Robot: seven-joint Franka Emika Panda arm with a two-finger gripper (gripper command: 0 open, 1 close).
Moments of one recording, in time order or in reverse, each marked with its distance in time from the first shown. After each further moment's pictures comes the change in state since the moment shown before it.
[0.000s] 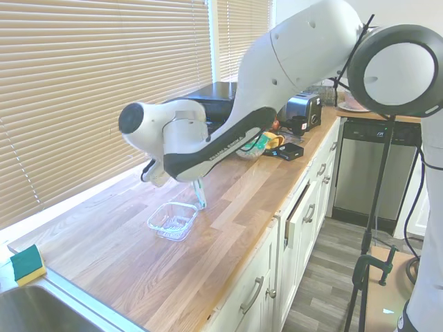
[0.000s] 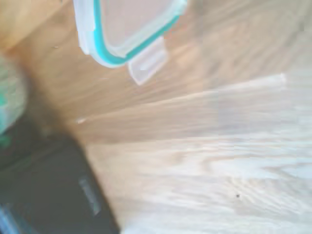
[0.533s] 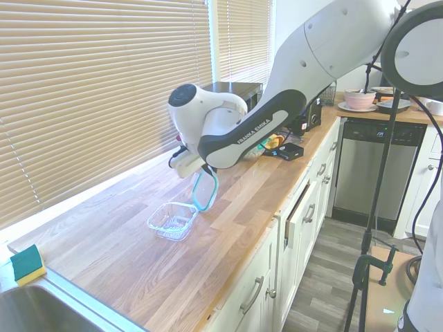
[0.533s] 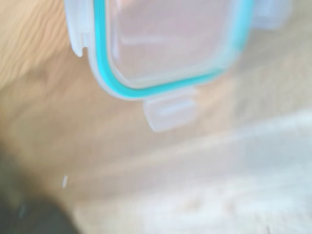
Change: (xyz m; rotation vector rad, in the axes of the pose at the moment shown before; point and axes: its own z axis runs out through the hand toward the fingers) arm 0.010 0.079 0.055 0.028 -0.232 0.097
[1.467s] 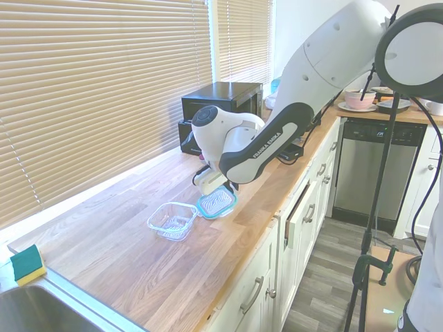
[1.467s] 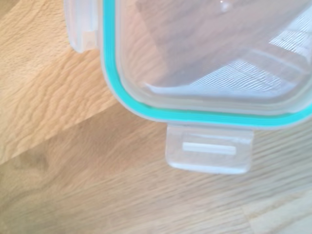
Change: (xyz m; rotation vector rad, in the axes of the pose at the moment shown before) arm -0.007 0.034 0.047 -0.073 -0.016 -0.008
